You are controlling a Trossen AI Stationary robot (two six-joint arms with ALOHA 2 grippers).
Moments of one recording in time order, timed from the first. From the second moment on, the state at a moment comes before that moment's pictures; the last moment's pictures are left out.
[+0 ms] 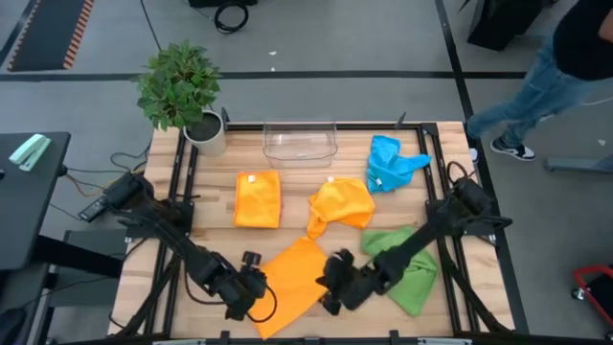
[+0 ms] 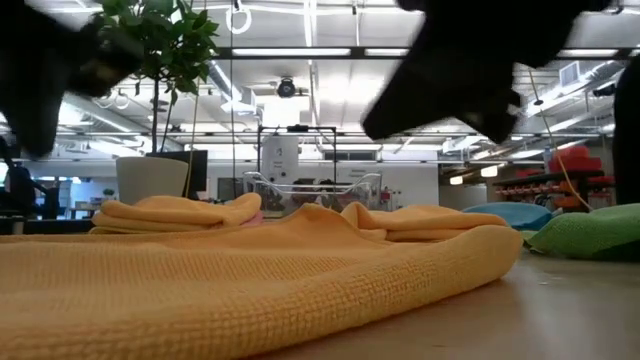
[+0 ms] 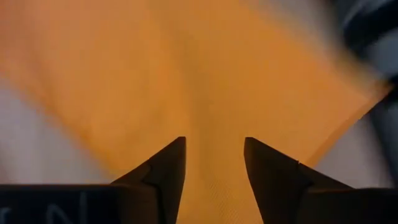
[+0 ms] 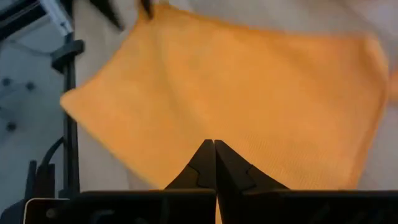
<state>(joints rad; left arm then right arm) -0.75 1.68 1.04 -0.47 -0.26 -0.43 0.60 1.91 1.16 -0.08 0.51 0.92</state>
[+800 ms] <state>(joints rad) -0.84 1.87 0.82 0.32 -0.20 -0.75 0.40 1.97 1.16 -0.37 0.50 0.80</state>
